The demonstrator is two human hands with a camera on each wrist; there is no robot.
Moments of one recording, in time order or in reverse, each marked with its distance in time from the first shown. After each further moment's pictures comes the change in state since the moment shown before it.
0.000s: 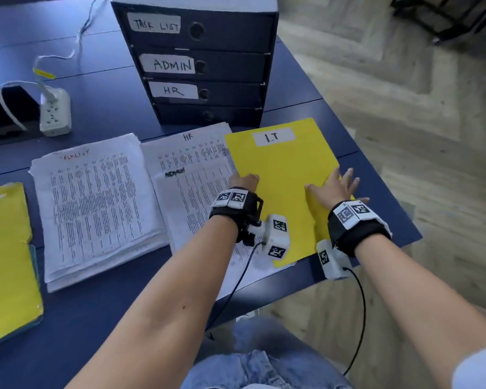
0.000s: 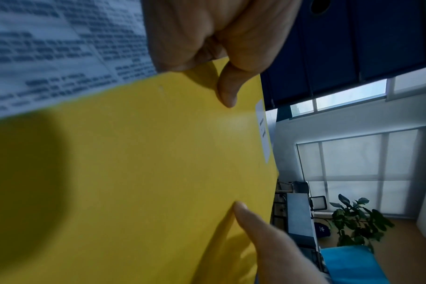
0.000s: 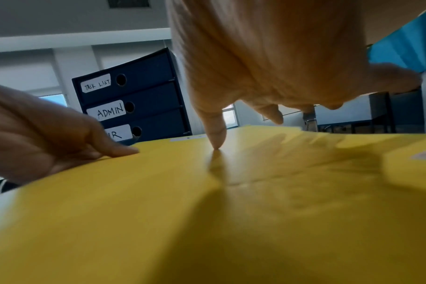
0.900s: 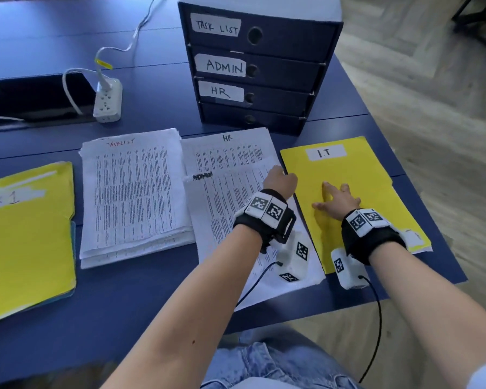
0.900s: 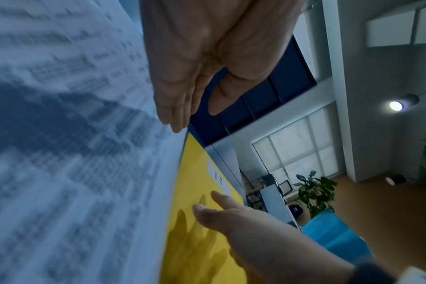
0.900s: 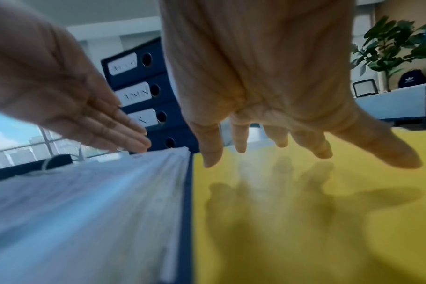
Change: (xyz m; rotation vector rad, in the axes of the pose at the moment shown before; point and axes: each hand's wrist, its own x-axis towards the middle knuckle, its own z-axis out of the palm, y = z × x) left_hand -0.018 0.025 -0.009 0.094 -0.018 0.145; right_hand 0.007 -0.043 0.019 -0.334 -0.223 -0.247
